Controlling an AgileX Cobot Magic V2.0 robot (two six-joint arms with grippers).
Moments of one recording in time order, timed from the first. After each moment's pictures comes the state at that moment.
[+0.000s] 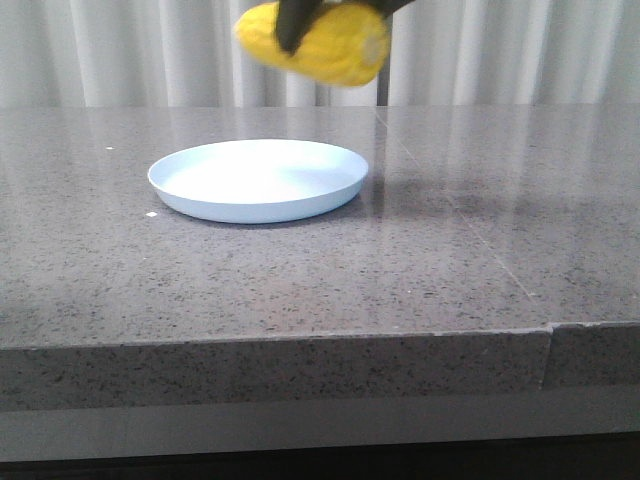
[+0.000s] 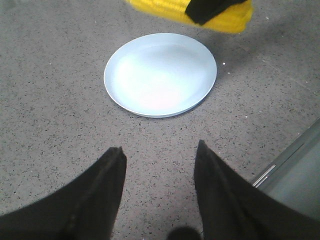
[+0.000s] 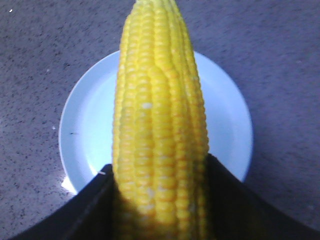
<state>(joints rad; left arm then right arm) -0.55 0.74 -0.90 -0.01 0.80 0.10 0.60 1.73 -1.60 0.08 0.77 0.11</state>
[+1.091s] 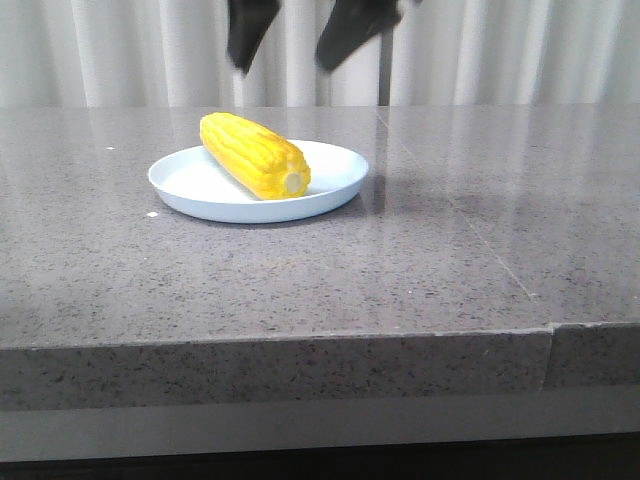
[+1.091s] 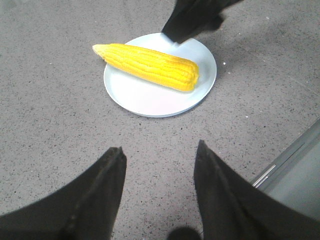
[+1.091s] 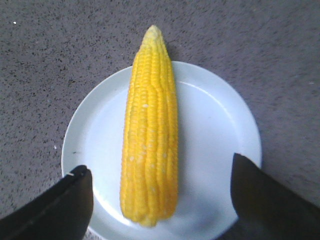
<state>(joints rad) -0.55 0.74 -0.90 -0.01 0.80 0.10 0.63 1.70 -1.60 -0.02 0.73 0.17</state>
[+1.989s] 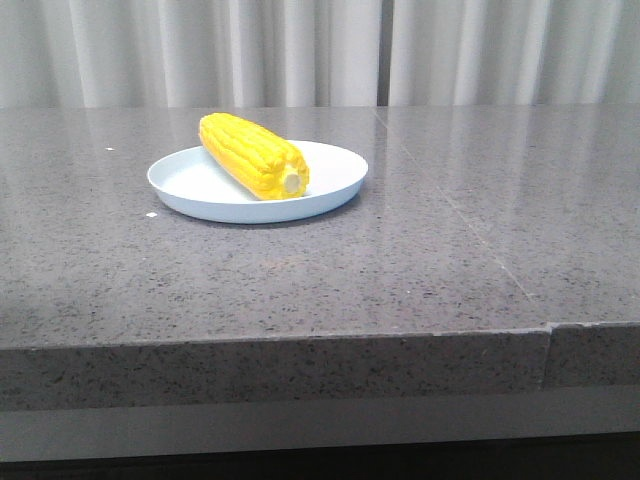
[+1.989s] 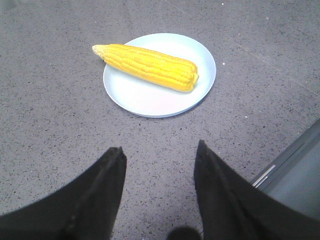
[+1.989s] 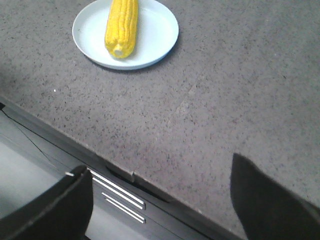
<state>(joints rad) -0.55 0.74 -0.90 -0.01 0.80 0.10 0.63 0.61 -0.91 -0.10 0.96 0.10</state>
